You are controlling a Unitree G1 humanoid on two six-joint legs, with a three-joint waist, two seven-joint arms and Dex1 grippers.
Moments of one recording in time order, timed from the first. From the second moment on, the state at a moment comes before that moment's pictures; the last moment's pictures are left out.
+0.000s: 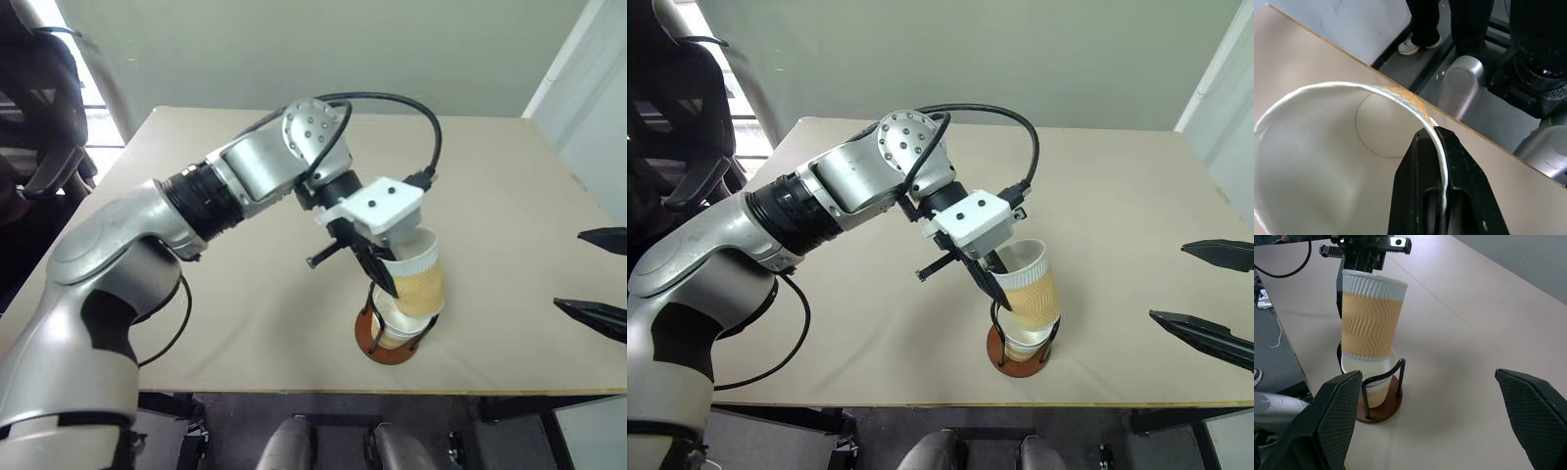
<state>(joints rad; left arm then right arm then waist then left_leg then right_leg) -1.56 0.64 -1.08 0.30 -0.73 -0.04 -1.58 0.23 -1.12 -1.19 -0.67 1.04 0.98 1.12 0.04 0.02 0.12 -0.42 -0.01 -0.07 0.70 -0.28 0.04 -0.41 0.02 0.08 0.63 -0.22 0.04</state>
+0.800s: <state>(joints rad) -1.52 0.60 -1.13 0.31 -0.63 -0.13 -1.58 0.25 -1.09 -1.19 -0.70 1.04 0.97 1.08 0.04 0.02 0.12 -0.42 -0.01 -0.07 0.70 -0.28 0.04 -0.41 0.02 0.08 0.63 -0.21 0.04</state>
